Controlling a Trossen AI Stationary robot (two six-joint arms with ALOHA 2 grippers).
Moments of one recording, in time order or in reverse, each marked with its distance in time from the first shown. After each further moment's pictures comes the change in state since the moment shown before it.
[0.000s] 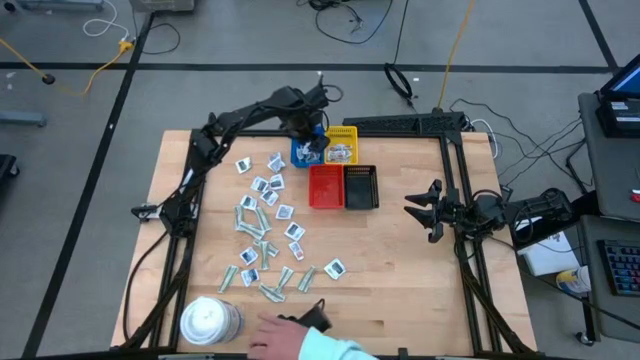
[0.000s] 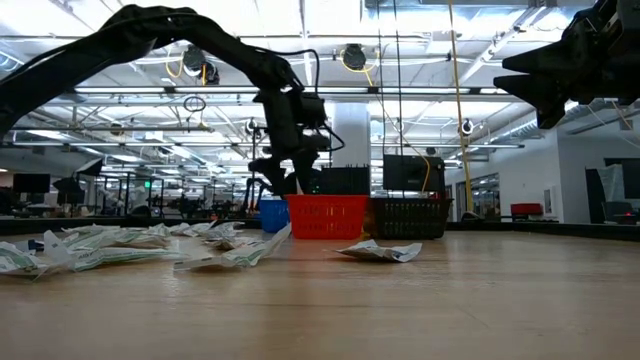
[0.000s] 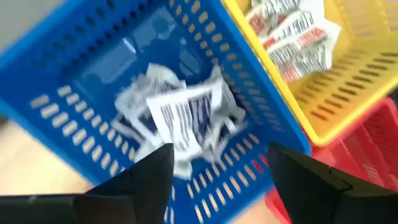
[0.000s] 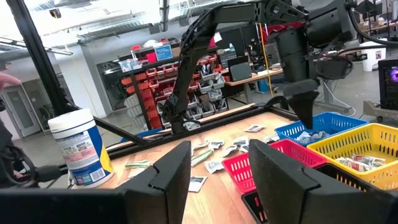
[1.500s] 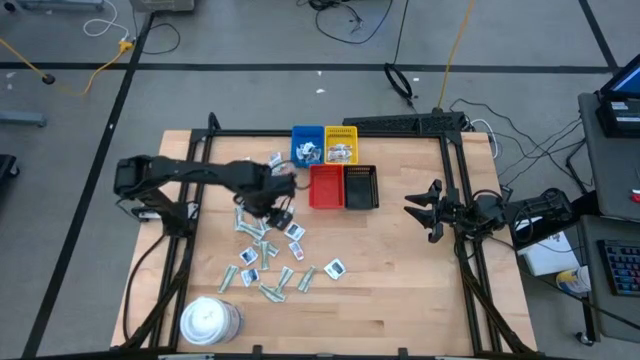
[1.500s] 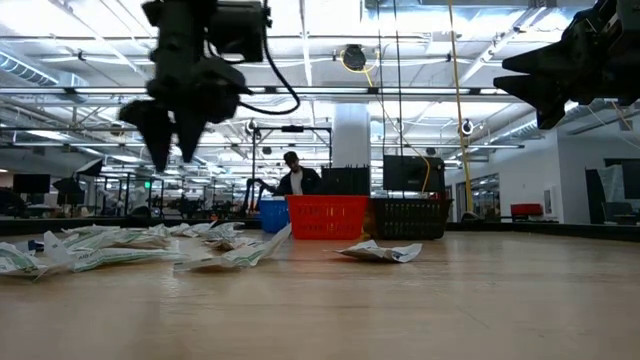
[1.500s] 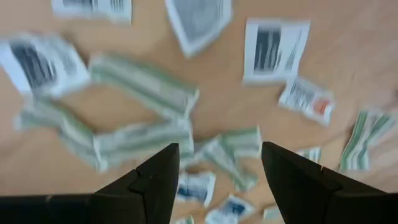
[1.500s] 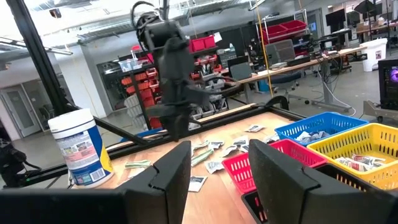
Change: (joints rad) left arm -0.544 -0.724 -0.932 0.107 -0.015 -0.611; right arm 0.000 0.000 0.000 0.000 0.000 0.000
